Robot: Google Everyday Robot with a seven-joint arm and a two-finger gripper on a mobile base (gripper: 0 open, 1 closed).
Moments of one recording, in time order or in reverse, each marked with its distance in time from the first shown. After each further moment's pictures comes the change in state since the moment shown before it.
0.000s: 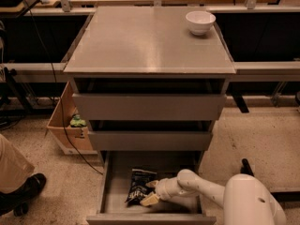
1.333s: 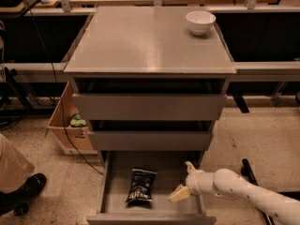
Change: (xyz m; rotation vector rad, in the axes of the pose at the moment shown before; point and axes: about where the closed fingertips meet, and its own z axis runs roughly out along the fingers) arm -0.055 0.017 -0.217 0.358 -0.013 -0.029
